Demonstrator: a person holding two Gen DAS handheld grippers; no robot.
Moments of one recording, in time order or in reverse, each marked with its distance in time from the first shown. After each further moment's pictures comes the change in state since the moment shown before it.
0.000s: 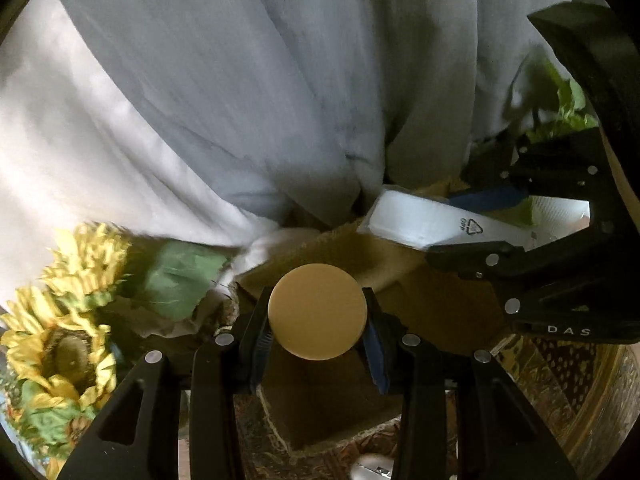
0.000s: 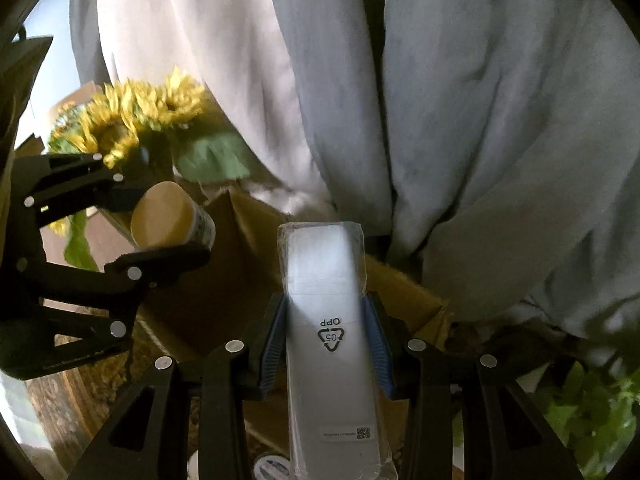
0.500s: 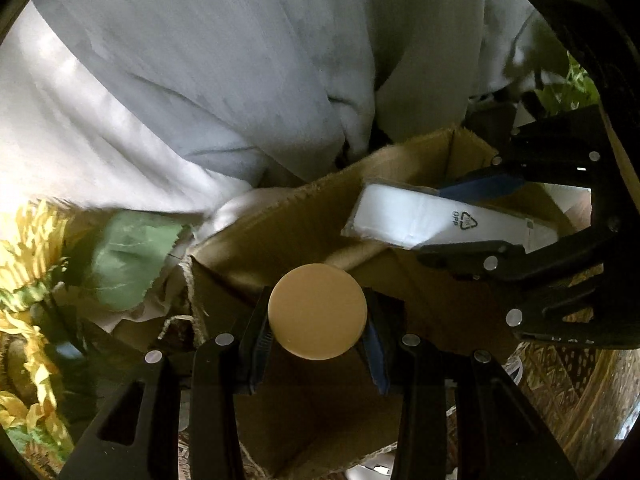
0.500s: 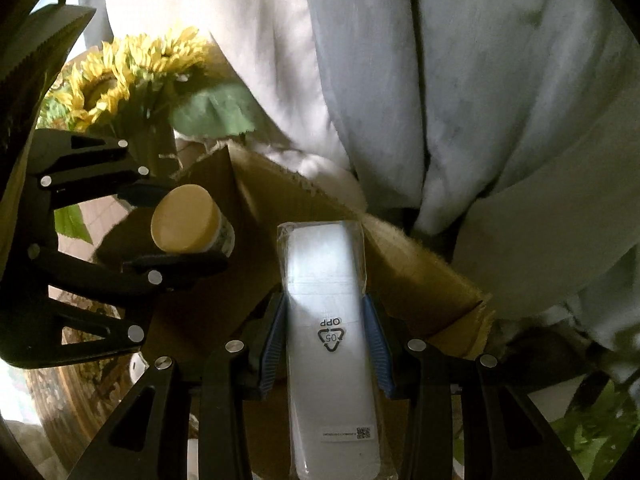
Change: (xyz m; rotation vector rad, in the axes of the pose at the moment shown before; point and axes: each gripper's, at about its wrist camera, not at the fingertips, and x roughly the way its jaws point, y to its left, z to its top) left arm 0.041 -0.006 -0.005 0.025 0.134 -0.069; right arm 0.043 0.000 -0.008 -0.053 0.097 0.059
